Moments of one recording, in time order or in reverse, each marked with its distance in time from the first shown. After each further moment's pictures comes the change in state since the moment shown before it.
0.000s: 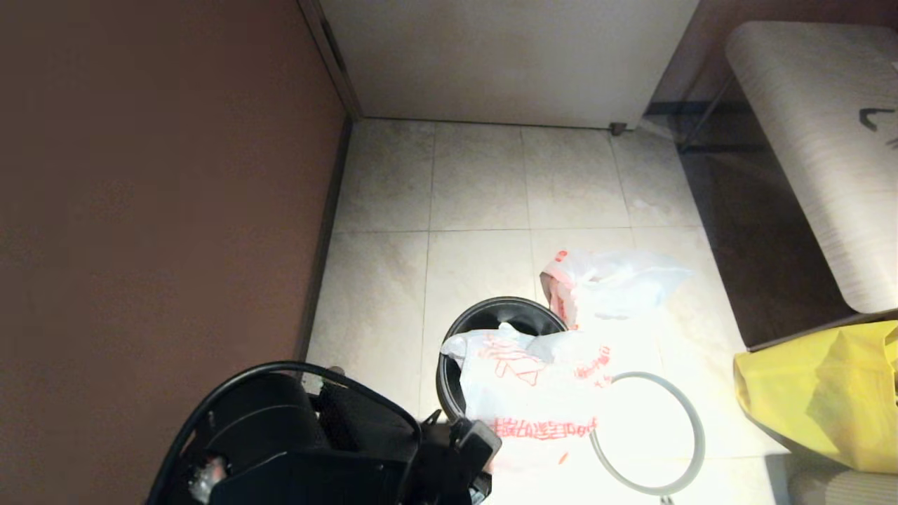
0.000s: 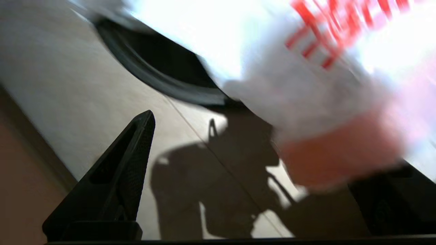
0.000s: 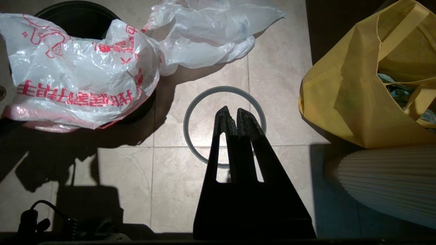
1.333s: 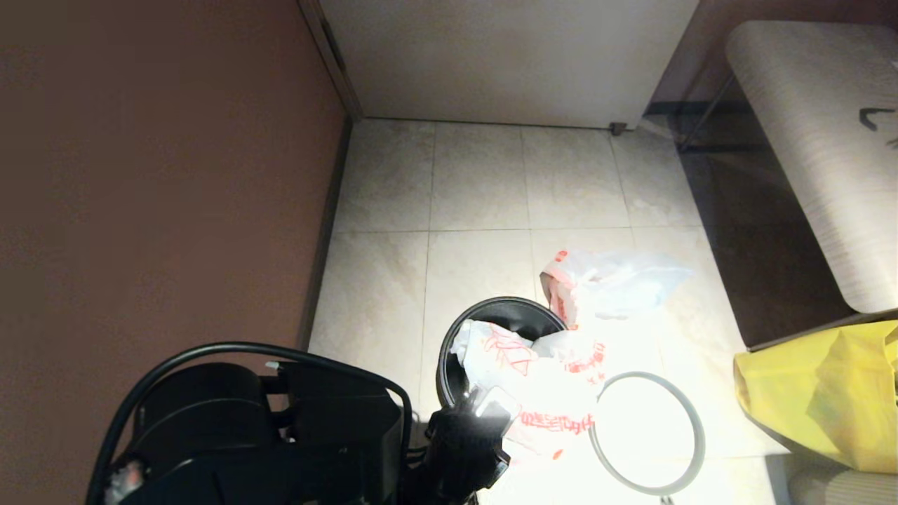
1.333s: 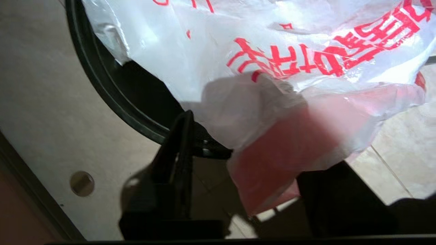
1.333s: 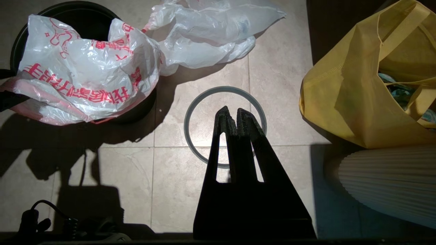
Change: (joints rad) left arm -0.013 -0.097 -0.152 0.234 -0.042 -0.083; right arm 0.000 0.000 0.000 0.000 0.000 0.000
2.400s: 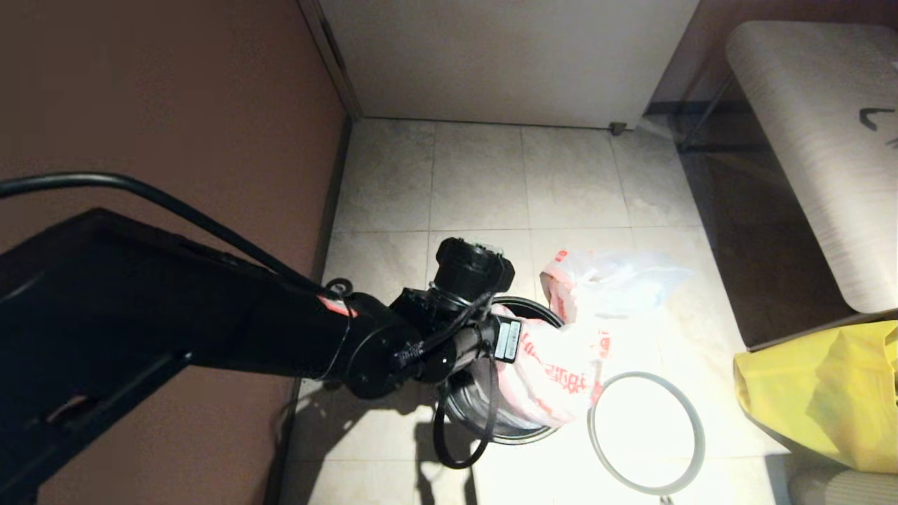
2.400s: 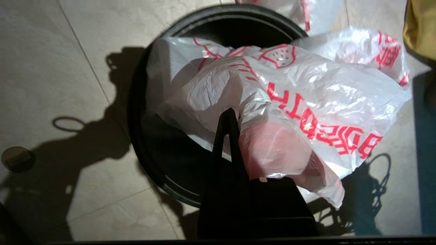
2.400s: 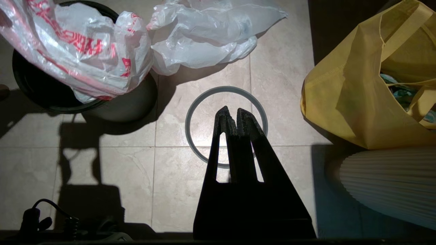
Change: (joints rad) left arm 0.108 -0.321 -0.658 1.106 -0.193 -0.440; right arm 0.009 0.000 0.000 0.003 0.000 0.002
